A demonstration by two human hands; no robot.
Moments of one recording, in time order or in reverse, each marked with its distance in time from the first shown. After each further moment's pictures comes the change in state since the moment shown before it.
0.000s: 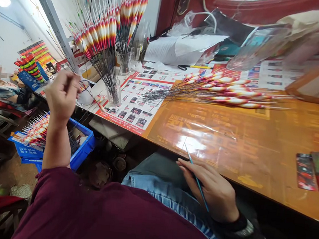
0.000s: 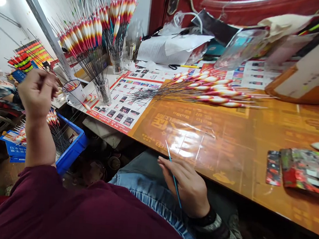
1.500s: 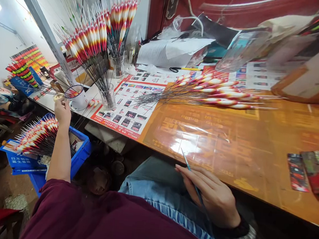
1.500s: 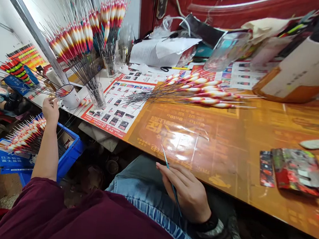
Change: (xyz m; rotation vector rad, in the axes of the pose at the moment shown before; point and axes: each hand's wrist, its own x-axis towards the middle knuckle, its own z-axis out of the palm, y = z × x) left_hand -0.027 -0.189 0.012 0.496 0.234 -0.381; right_hand -0.018 0.014 0.000 -0.046 -0.049 -0.024
